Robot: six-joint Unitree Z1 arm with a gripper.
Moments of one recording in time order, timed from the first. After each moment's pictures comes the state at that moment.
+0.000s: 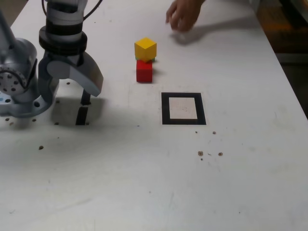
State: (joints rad) arm 0.06 1.46 -0.66 1.03 -0.07 0.07
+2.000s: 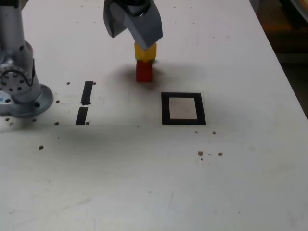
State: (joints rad) arm 0.25 1.75 -1.26 1.21 0.34 0.90
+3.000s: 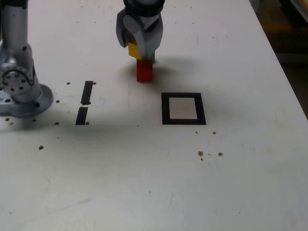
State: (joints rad) arm 0.28 1.84 -1.26 1.11 0.31 0.86
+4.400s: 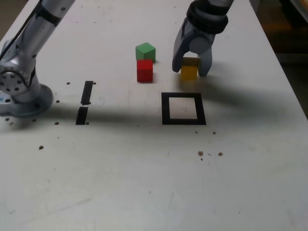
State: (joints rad) arm 0.15 2.29 -1.94 1.50 0.12 0.24
